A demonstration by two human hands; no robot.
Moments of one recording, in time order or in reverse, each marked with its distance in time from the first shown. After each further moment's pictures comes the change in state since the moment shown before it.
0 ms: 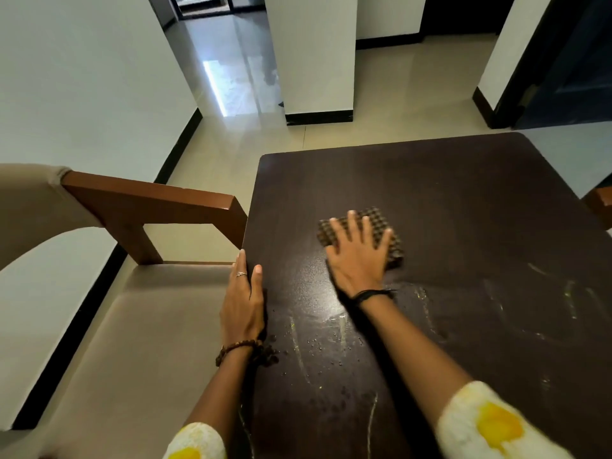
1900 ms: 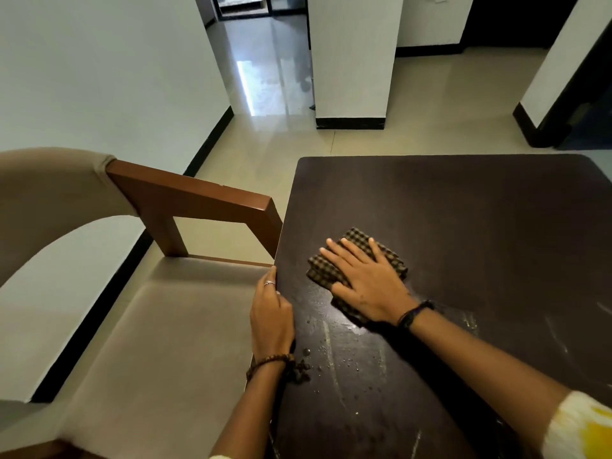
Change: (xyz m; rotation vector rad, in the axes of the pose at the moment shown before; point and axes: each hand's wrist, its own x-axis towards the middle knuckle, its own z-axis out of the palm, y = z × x) left_hand -0.003 0.011 -0.008 -0.122 0.094 -0.115; right_hand 0.005 -0.011 0.006 -0.027 -0.198 -0.613
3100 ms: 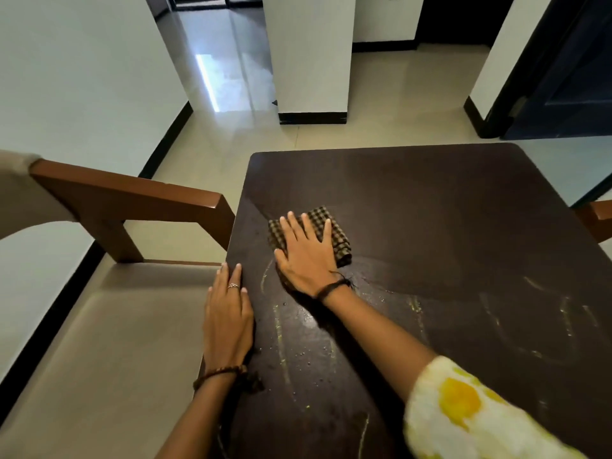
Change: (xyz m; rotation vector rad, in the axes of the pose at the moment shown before) left_hand -0.004 -0.015 0.006 0.326 -0.100 0.195; right_hand 0.035 -0.019 0.002 -0.004 0.071 0.294
